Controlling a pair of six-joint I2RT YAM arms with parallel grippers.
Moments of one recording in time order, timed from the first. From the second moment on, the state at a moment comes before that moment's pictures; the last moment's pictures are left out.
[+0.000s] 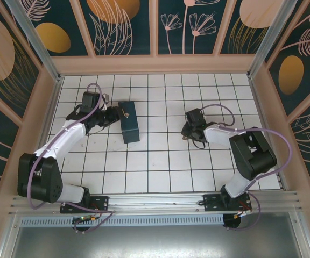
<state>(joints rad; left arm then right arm) -0.22 1.41 0.98 -0.39 0.39 -0.65 0.45 1.64 0.80 -0.19 0.12 0.77</state>
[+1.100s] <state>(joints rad) -0.20 1.49 0.99 -0.27 0.47 -0.70 0.76 2.12 1.23 0.27 -0.40 0.88</state>
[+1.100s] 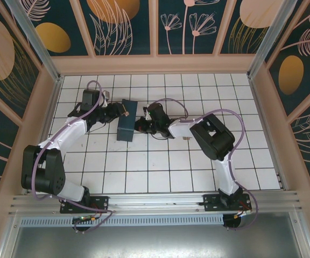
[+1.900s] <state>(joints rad) -0.20 1.53 0.95 -0.18 0.49 -0.77 0.71 2.12 1.37 -0.10 -0.09 0.79</state>
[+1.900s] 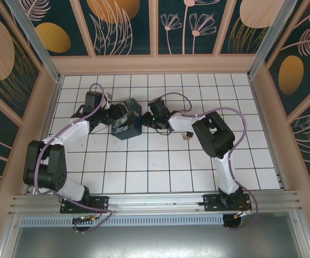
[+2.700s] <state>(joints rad) -0.20 1.40 0.88 -0.30 -0.11 -0.63 0.64 1.68 1.12 -0.21 0.02 0.51</state>
